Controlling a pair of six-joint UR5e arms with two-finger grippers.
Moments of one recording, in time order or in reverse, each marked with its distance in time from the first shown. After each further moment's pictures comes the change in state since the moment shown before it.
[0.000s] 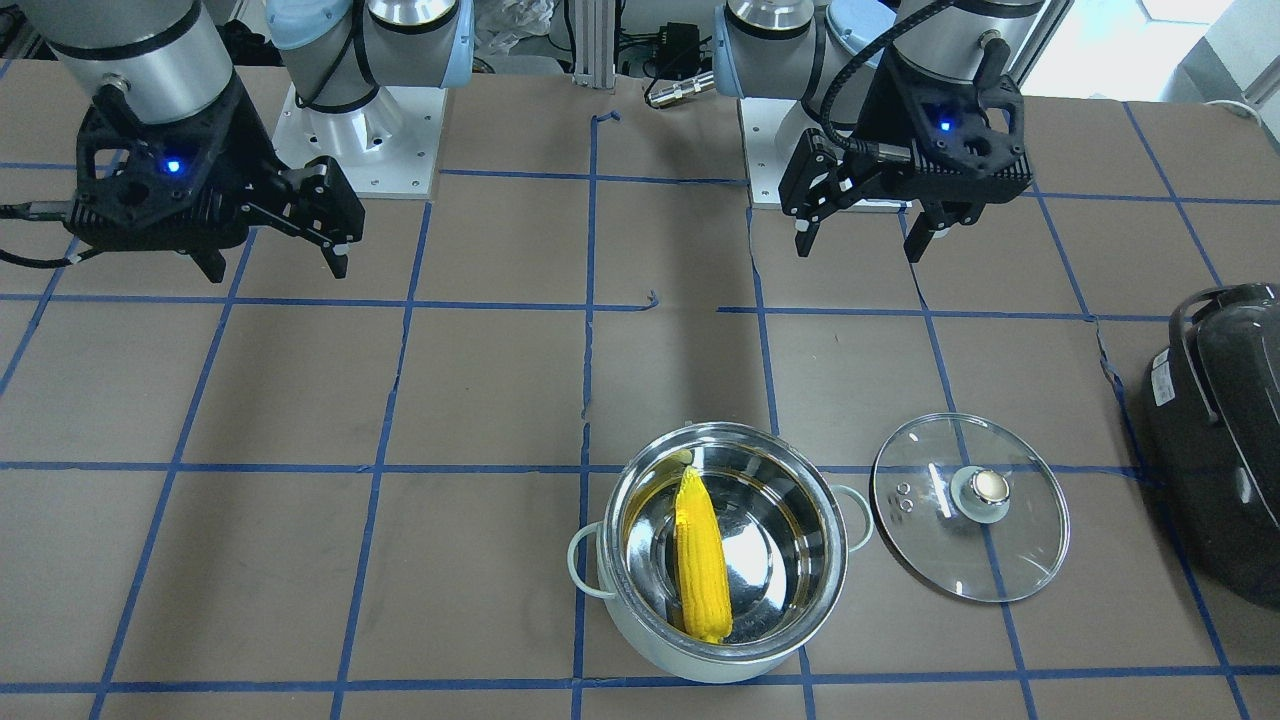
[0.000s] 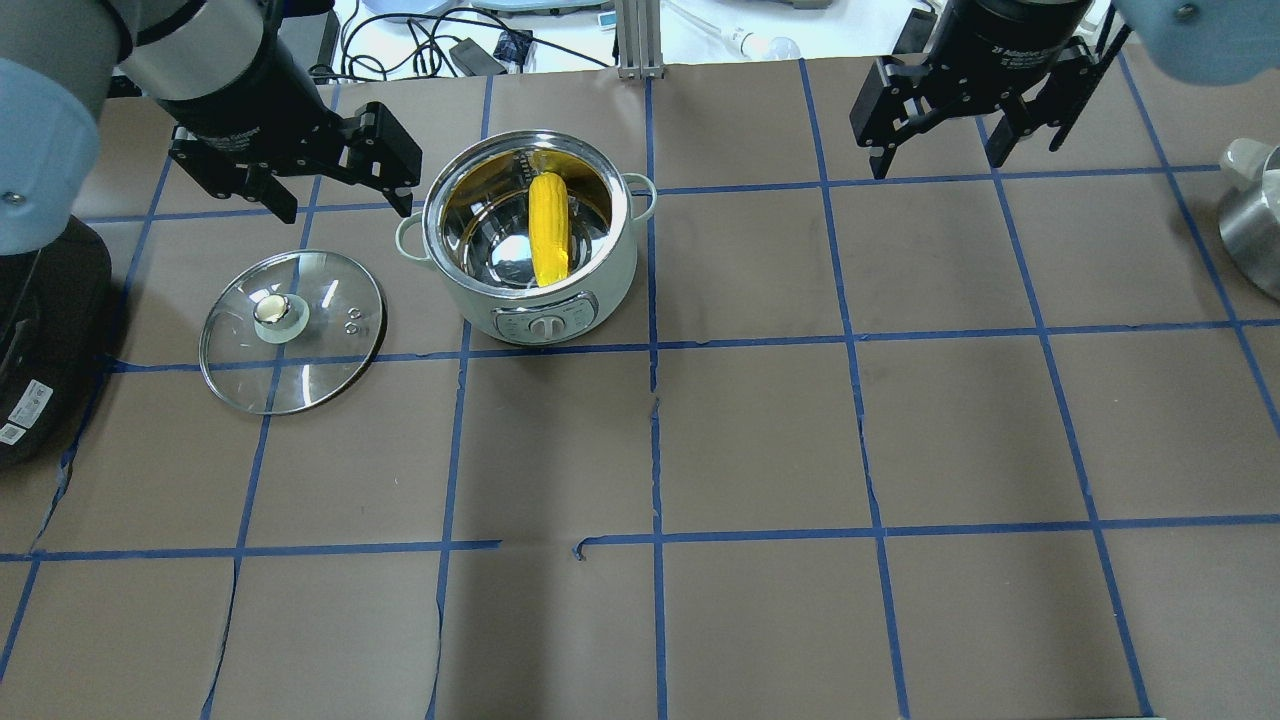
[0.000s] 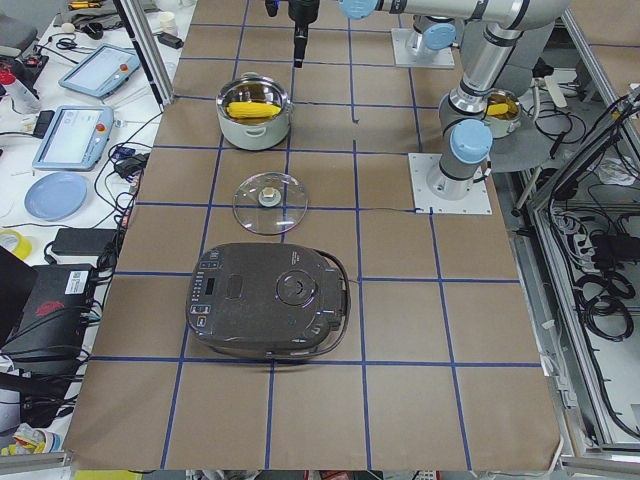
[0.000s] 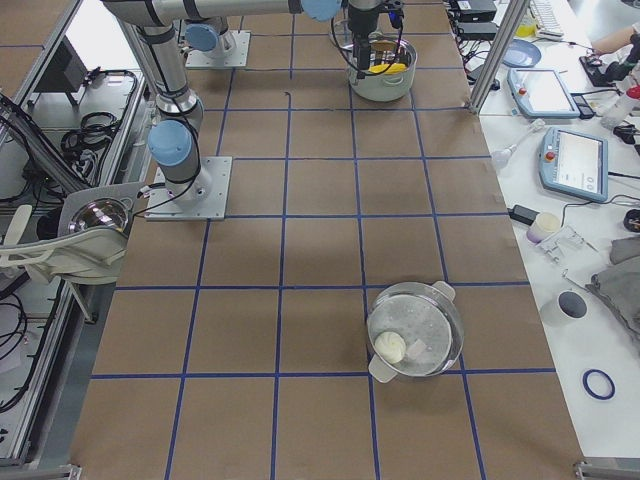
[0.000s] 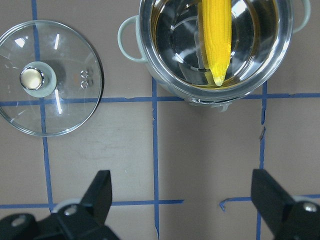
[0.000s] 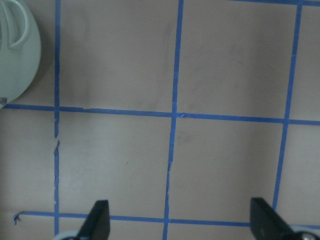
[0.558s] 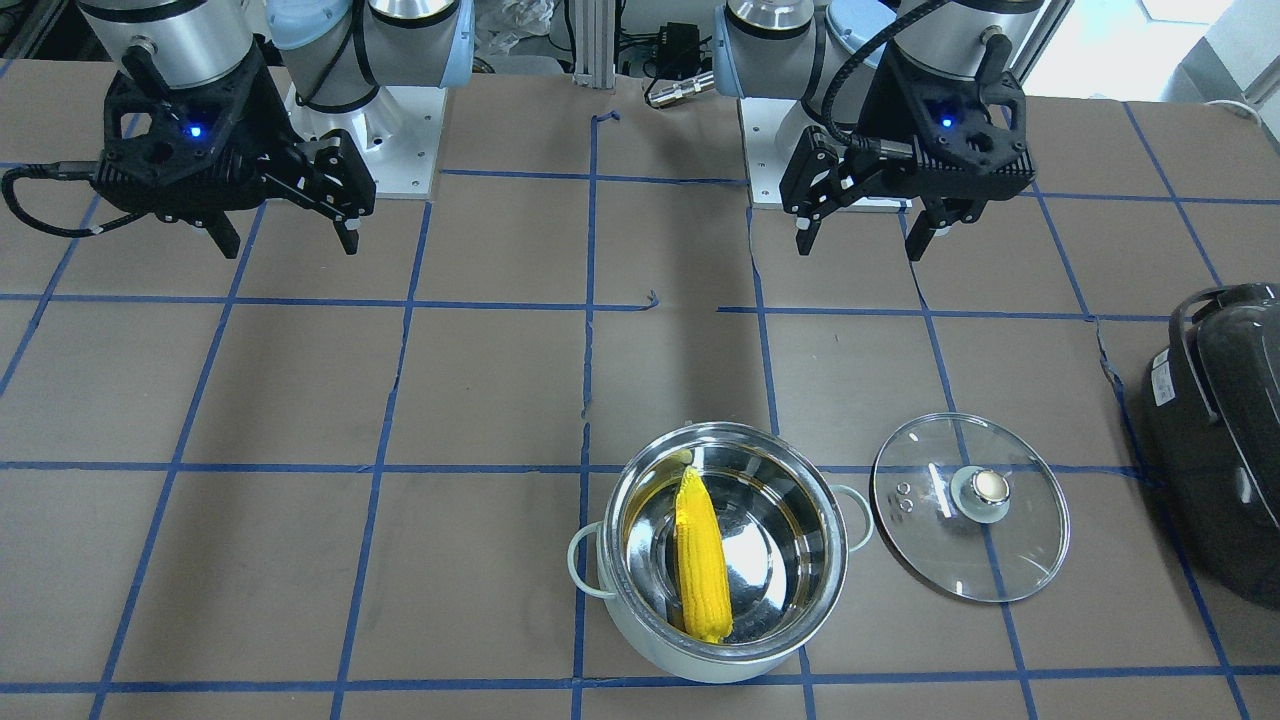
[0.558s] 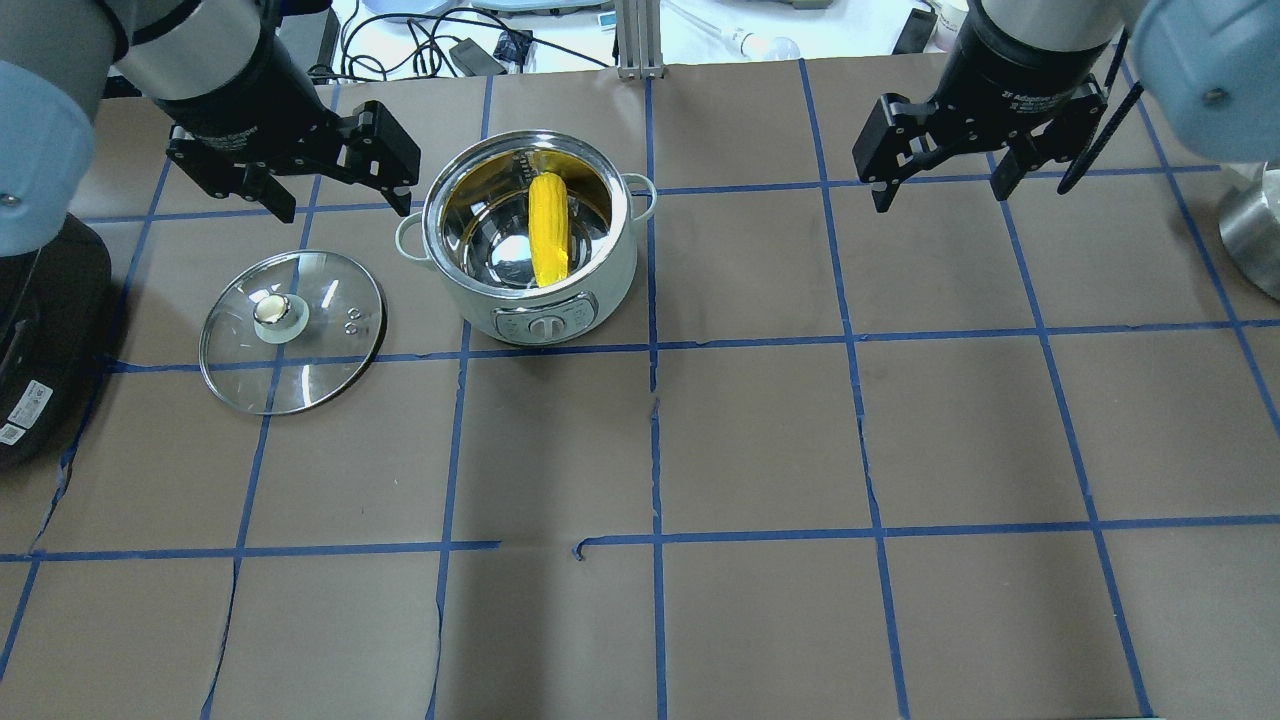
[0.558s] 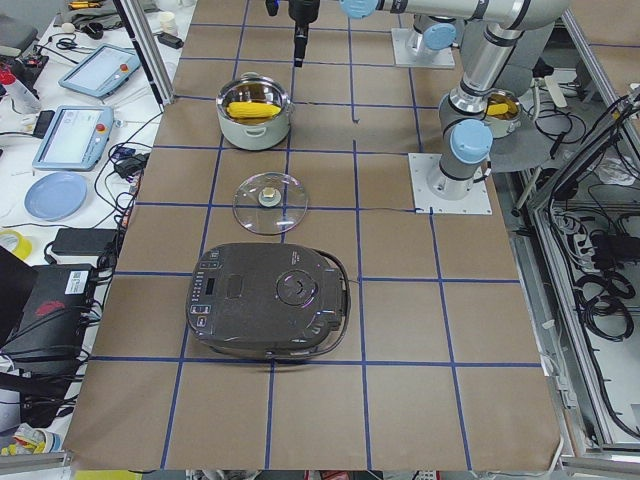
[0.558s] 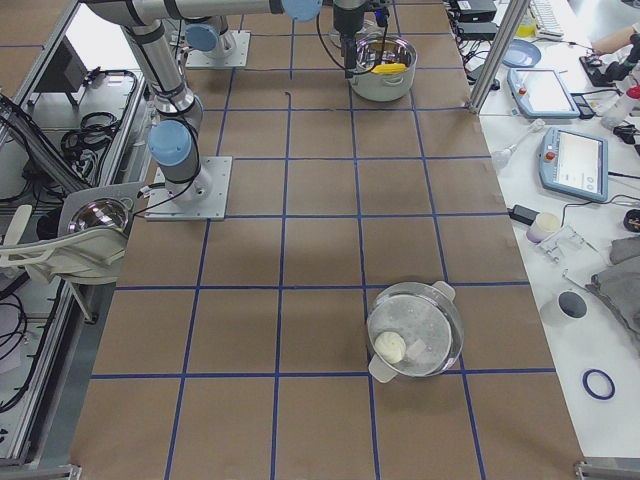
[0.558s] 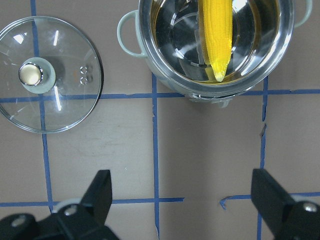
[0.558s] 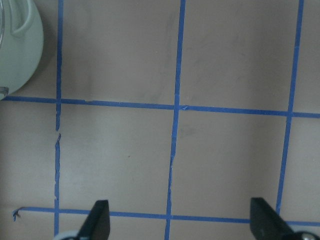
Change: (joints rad) left arm 0.001 0.002 0.002 0.000 -0.001 0.000; right arm 0.006 -0.068 0.096 -0.080 0.002 0.005
